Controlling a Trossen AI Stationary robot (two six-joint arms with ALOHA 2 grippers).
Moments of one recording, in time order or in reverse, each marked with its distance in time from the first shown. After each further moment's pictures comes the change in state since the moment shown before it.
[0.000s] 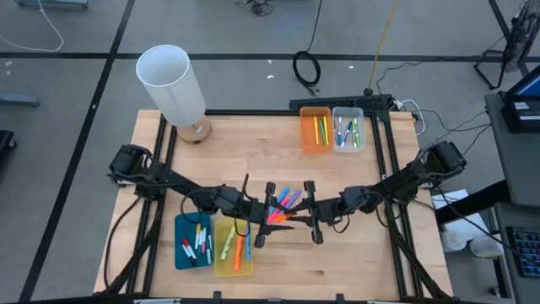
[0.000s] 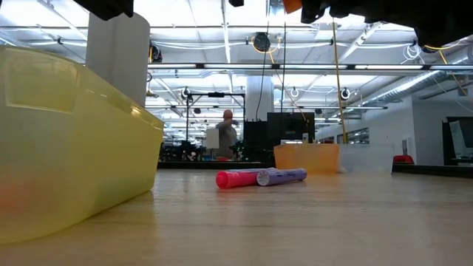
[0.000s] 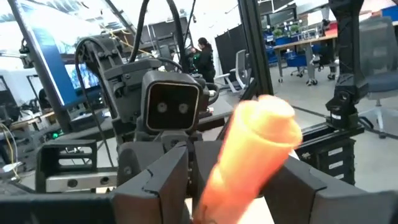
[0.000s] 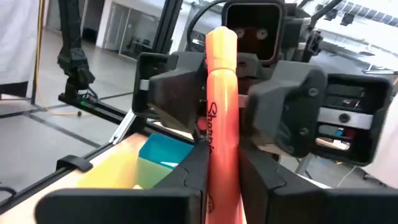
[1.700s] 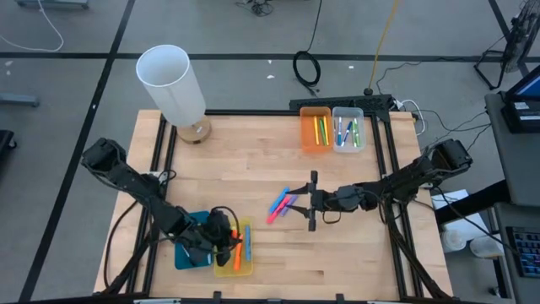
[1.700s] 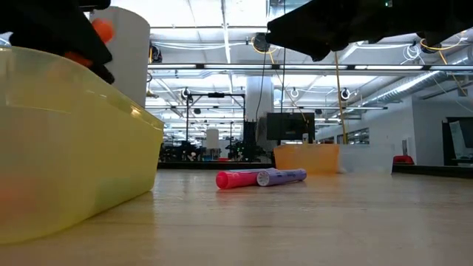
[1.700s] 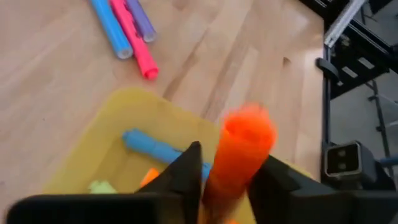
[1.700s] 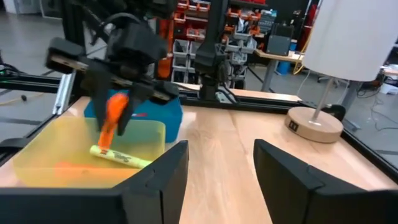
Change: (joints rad) left arm -0.404 -0.264 -0.190 -0.979 -0.478 -1.300; right arm -0.034 -0.074 -0.001 -0.300 0.264 0.262
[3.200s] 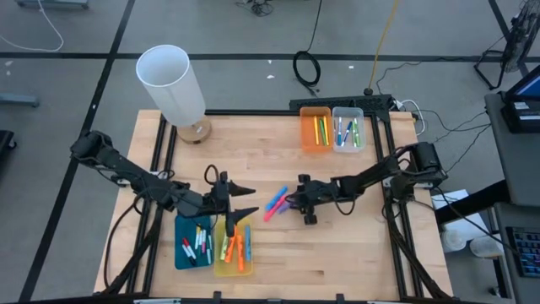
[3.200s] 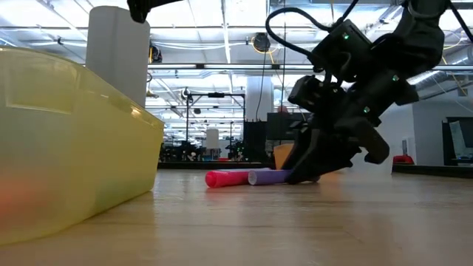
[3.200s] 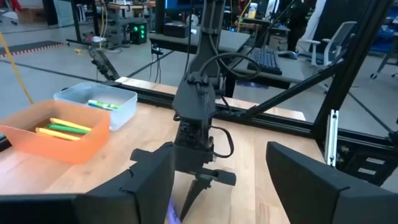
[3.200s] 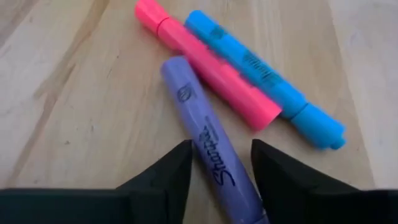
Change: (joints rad) left arm 0.237 -0.206 -0.002 0.407 -0.091 0.802; right arm -0.221 0.312 0.005 -0.428 -0.321 -0.038
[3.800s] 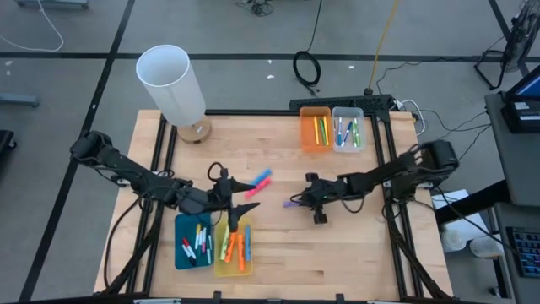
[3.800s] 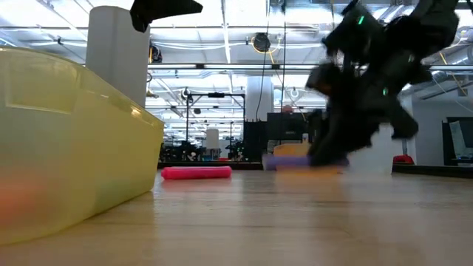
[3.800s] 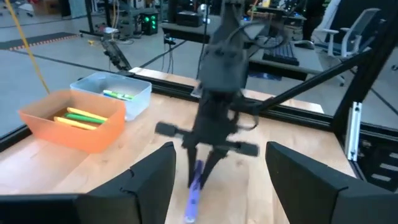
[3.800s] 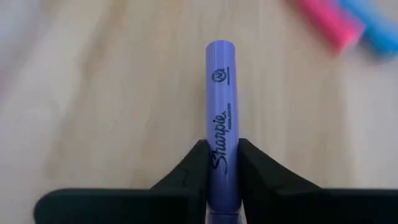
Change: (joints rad) left arm 0.037 0.001 0.000 -0.060 0.001 -0.022; right arm 0.015 -0.199 -0.010 -0.163 -0.048 0.023
